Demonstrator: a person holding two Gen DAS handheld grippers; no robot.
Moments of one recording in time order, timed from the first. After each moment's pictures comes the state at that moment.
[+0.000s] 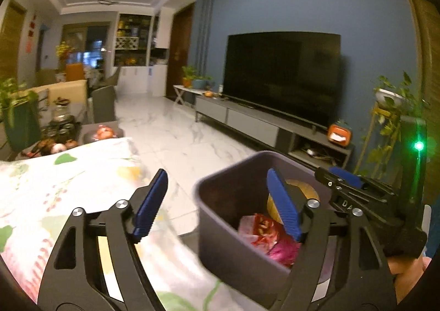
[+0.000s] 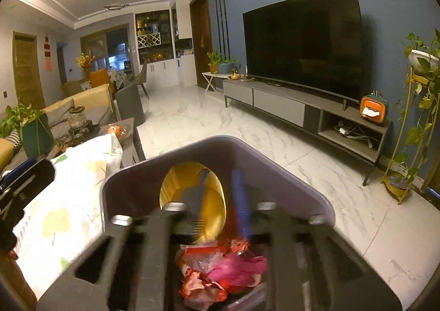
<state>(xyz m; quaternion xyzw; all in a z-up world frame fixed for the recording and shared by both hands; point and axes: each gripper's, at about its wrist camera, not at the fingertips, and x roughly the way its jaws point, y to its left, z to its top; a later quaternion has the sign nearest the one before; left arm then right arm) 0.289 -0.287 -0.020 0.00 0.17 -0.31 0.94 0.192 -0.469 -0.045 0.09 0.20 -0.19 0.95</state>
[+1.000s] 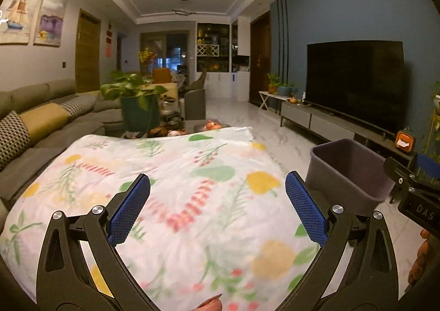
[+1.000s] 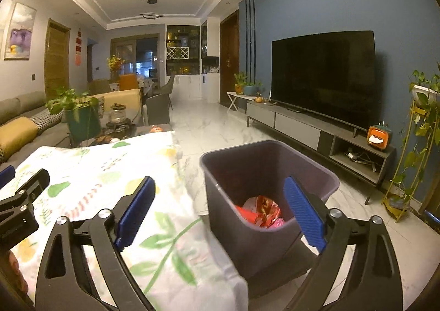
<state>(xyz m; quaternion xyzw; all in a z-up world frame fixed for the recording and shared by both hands) 0.155 -0.106 -0.005 0.01 0.16 -0.09 0.98 0.086 -0.316 -0.008 0.03 0.16 -0.15 0.97</state>
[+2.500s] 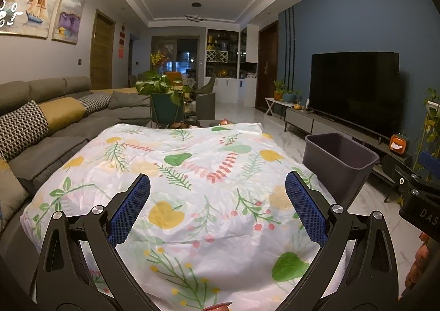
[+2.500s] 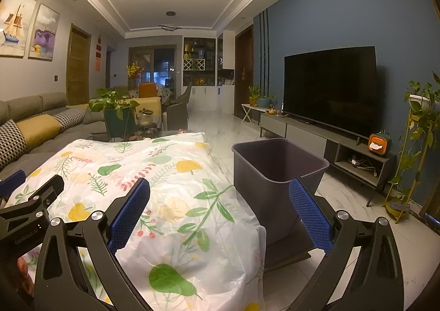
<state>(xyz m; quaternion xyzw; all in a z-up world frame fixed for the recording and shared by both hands) 0.018 -0.031 -0.004 0.00 0.14 -0.07 0.99 -0.049 -0.228 -0.008 0.01 0.13 -0.11 0.98</state>
